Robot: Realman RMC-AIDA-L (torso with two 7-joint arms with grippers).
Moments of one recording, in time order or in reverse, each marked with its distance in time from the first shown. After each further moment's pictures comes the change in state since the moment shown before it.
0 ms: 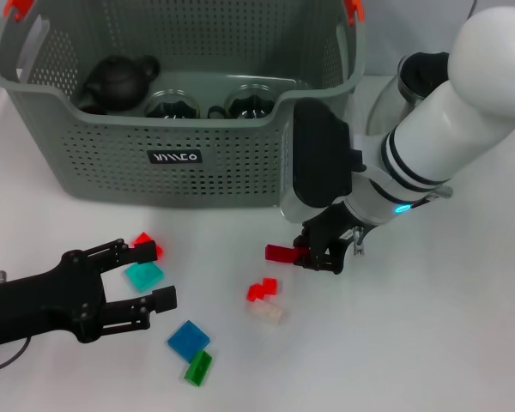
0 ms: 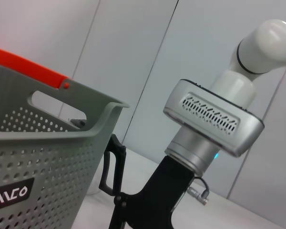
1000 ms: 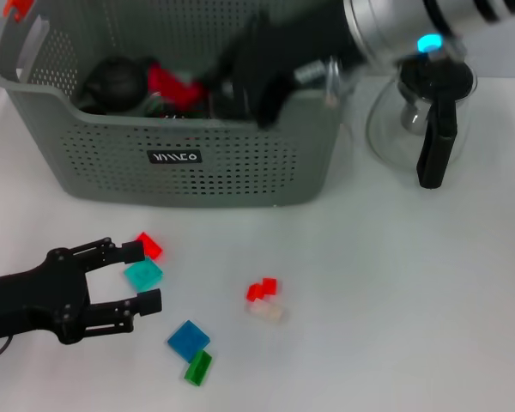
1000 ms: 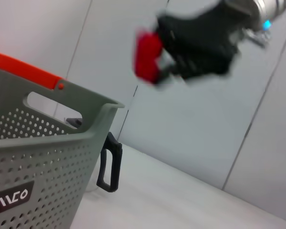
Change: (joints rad) left arm -0.001 0.030 0.011 -0.017 0.003 0.029 -0.005; right arm -0.116 -0.002 0.407 -0.678 0.156 -0.361 0.064
